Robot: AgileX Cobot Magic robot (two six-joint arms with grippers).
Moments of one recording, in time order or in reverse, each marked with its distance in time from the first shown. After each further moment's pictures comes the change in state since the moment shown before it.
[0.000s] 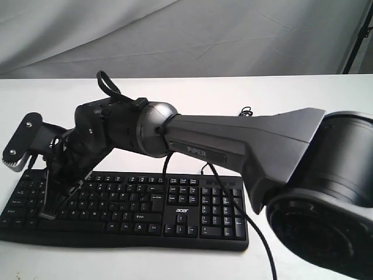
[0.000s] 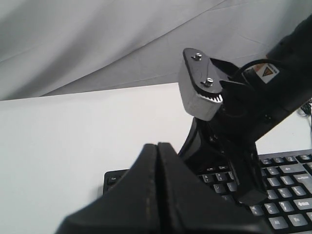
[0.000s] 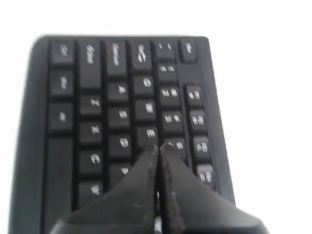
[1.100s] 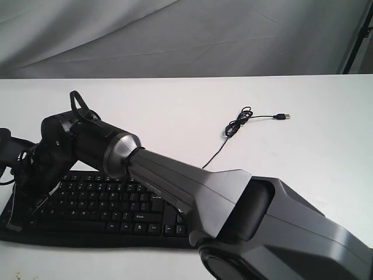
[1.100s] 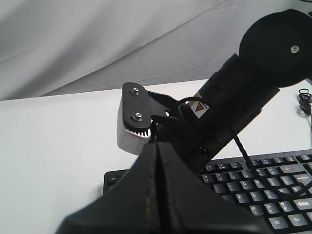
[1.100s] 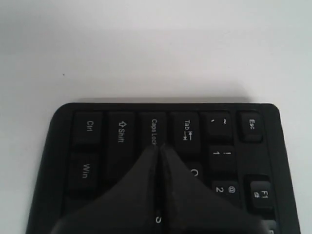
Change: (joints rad) left arm 0.000 0.000 0.000 0.000 0.000 0.000; right arm 0.035 0.395 -0.683 0.047 0.312 0.064
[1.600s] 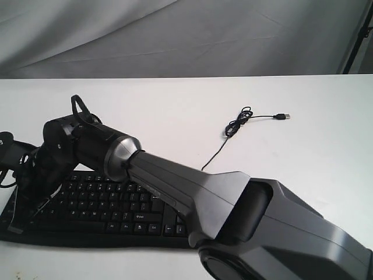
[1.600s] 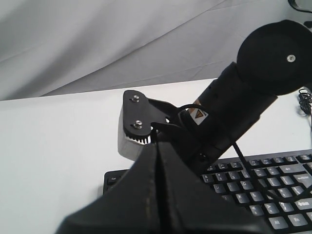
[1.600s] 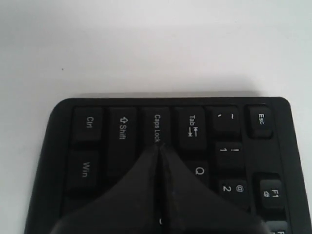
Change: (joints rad) left arm 0.000 0.000 0.000 0.000 0.000 0.000; right arm 0.000 0.016 0.000 0.009 0.000 0.004
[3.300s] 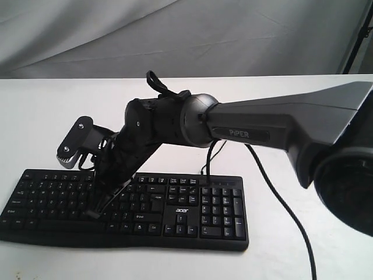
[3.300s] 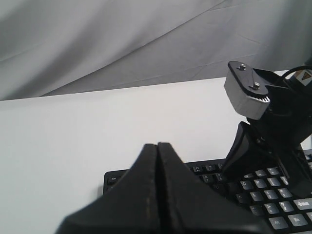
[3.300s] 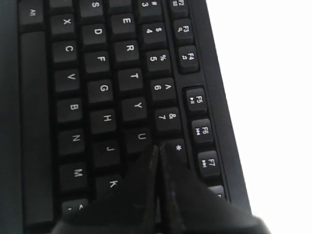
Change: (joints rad) left arm 0.000 0.000 0.000 0.000 0.000 0.000; right arm -0.133 -0.519 0.947 0.053 -0.333 -0.146
